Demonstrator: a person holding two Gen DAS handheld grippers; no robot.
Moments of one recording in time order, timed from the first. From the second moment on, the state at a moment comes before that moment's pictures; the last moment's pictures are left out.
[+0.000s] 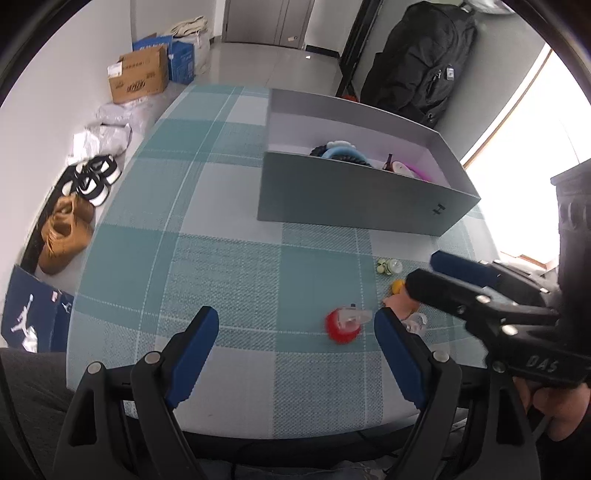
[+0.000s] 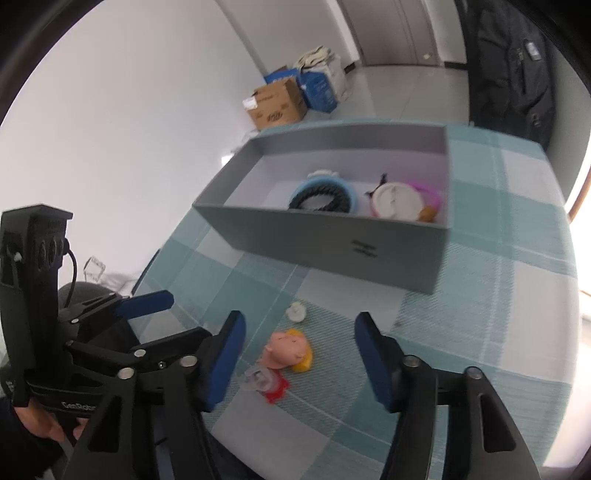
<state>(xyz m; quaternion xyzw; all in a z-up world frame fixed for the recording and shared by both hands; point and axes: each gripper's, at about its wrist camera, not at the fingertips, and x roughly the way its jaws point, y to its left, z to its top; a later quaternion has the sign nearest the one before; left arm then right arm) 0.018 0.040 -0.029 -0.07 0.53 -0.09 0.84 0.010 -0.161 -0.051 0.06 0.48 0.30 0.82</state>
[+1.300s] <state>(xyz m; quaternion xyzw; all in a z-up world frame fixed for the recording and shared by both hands) 0.016 0.032 -0.033 -0.07 0.54 -0.11 0.83 0.016 -0.148 -0.051 0.06 0.48 0.28 0.83</state>
